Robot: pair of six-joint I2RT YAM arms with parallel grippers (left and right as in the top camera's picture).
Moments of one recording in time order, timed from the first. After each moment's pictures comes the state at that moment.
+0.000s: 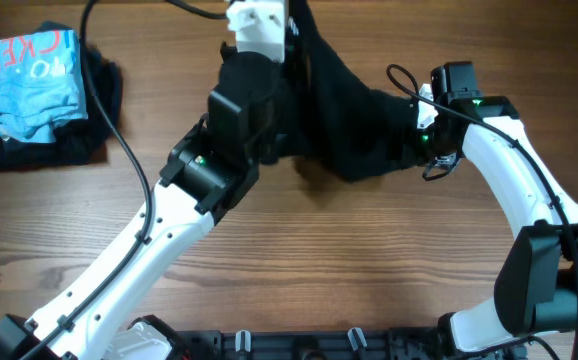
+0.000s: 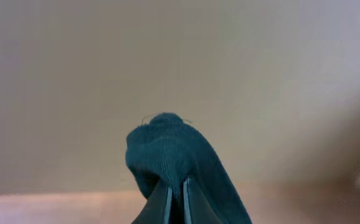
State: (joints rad) left arm -0.65 1.42 1.34 0.08 -0.46 -0.18; right arm 0.07 1.70 1.22 -0.88 -0.17 0.14
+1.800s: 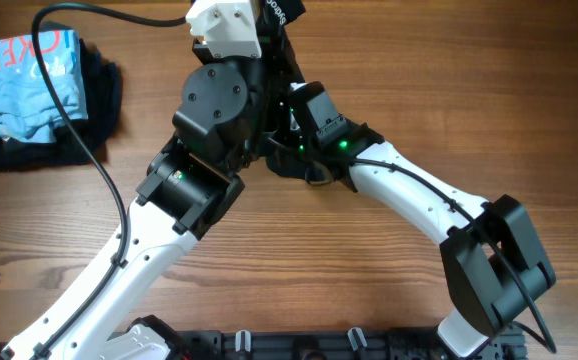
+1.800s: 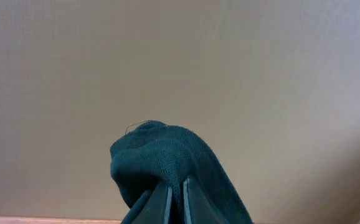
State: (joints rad) left arm -0.65 1.34 1.34 0.13 -0.51 -0.18; right arm 0.62 1.82 1.22 -0.28 -0.07 0.41
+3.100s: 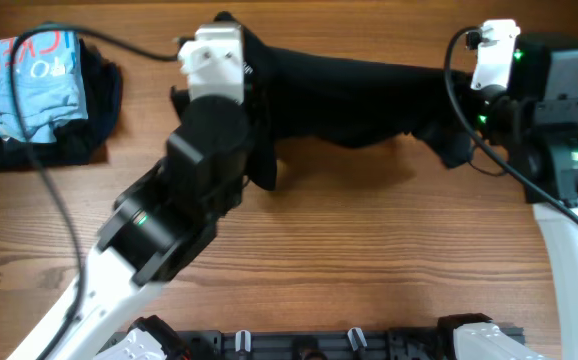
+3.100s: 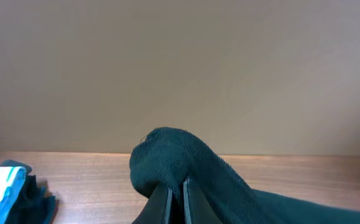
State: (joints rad) left arm -0.72 1.18 1.34 -0.35 -0.68 -0.18; right arm 0.09 1.29 1.52 -0.97 -0.12 0.04
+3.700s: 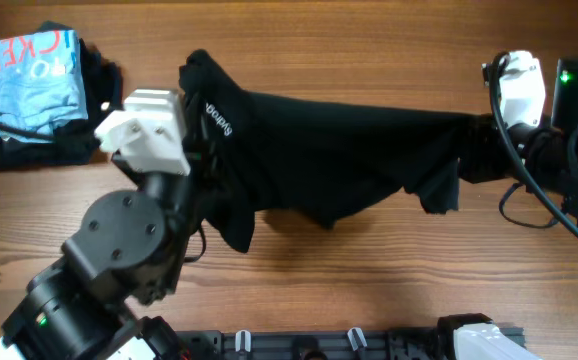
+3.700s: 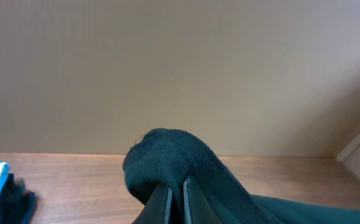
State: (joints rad) left arm -0.86 0.90 1.34 -0.54 -0.68 -0.26; right arm 0.09 1.27 1.82 -1.47 -0.30 0.04
